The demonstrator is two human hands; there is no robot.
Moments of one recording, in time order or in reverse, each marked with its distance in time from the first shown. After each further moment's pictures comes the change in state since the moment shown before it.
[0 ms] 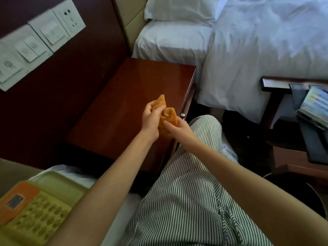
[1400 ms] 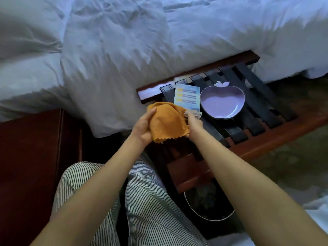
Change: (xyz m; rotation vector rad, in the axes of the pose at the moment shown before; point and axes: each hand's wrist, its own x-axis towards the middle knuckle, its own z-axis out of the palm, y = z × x) left_hand -0.007 -0.065 0.362 -0.115 -0.836 -0.660; right_hand -0.045 0.012 -0.393 0.610 1.190 0.437
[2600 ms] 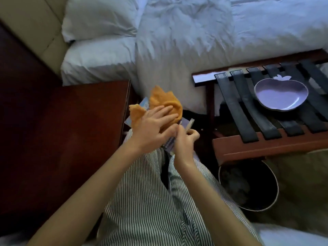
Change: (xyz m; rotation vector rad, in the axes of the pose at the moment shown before) left_hand -0.199 -0.003 -0.098 1.779 0.220 0.884; right_hand -0.211 0.153 0.054 -0.008 -0.324 -0.260
